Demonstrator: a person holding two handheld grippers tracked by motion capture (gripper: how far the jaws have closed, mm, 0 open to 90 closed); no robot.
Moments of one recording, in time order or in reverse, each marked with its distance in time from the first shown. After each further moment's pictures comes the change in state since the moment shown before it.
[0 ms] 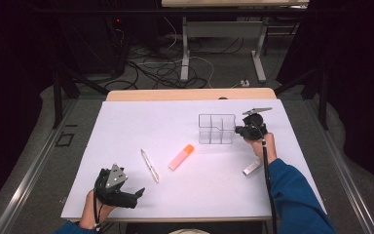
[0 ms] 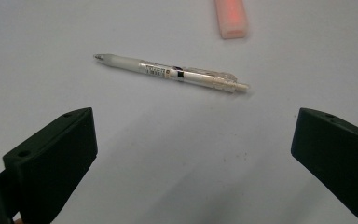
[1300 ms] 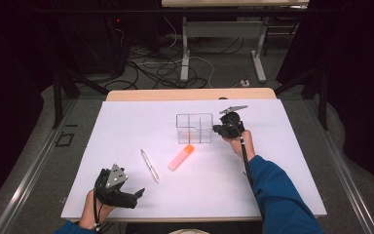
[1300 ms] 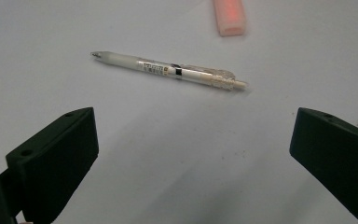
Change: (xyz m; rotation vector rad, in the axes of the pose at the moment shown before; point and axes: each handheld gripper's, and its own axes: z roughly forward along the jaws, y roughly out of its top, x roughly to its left) left arm 0.000 0.000 0.001 0.006 -0.008 0.000; right arm 0.052 0.022 0.038 -0.014 0.093 -0.065
